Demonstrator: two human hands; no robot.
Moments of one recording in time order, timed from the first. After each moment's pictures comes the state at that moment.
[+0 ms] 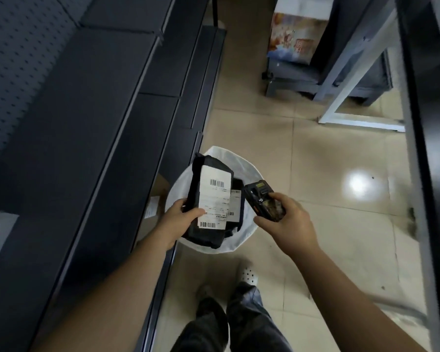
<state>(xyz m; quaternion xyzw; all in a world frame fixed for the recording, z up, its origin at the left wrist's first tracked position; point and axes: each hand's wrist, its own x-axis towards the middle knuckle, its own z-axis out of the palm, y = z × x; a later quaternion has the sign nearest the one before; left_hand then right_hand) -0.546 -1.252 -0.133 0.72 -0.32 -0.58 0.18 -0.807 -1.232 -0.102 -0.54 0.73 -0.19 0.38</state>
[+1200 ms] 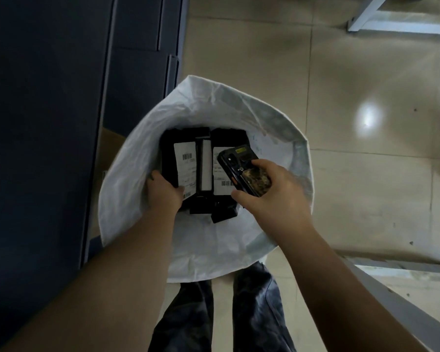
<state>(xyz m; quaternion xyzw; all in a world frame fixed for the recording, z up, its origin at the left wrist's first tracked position) -0.523 -1.323 -0.437 0.85 -0.37 -0.37 0.02 -0.744 -1.291 -0.301 -0.50 0.76 -0.13 0.40</state>
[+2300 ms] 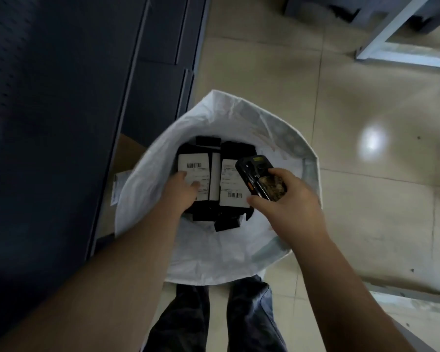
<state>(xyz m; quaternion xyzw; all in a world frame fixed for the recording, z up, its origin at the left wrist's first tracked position) -0.531 -1.342 -0.407 0.78 -0.41 -0.47 0.02 -0.753 -1.304 -0.291 -0.48 0.77 -0.12 0.41</state>
